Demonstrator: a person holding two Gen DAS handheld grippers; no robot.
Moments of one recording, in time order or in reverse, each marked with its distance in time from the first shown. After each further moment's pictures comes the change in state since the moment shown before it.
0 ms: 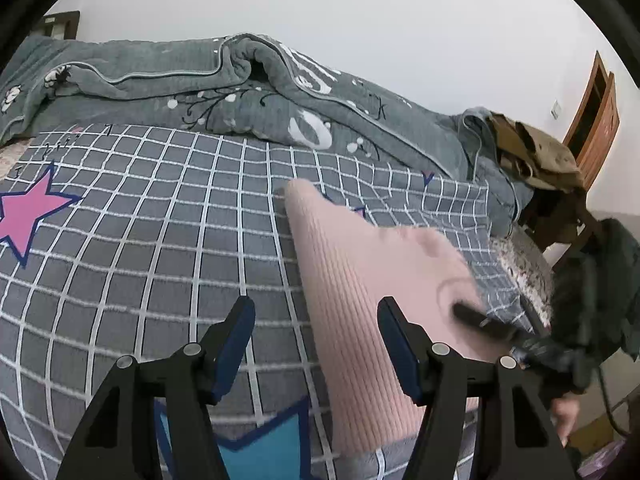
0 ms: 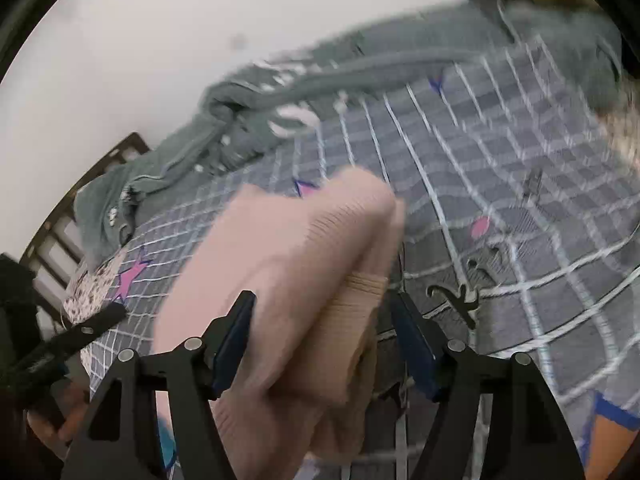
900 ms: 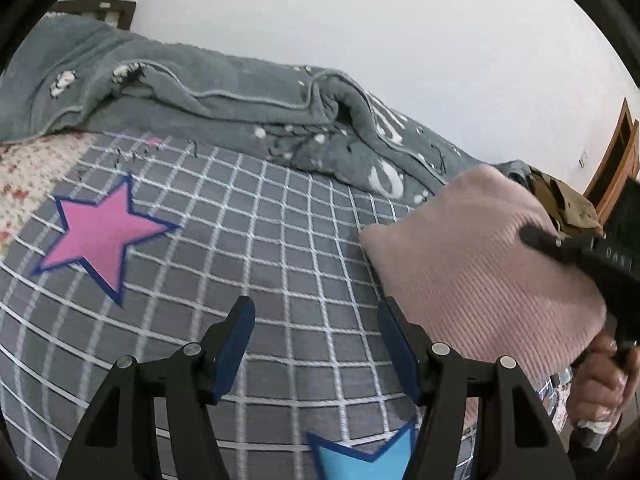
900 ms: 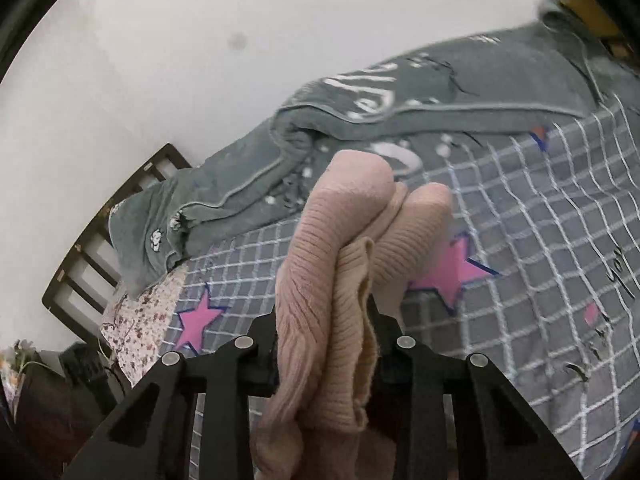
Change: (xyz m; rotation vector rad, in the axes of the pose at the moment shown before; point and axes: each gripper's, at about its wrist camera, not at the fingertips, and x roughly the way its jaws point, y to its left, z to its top) left arm -0.051 0.111 0.041 -0.105 -0.073 0.070; right arm 0.002 0.160 0.076 -0.030 -0.033 0.093
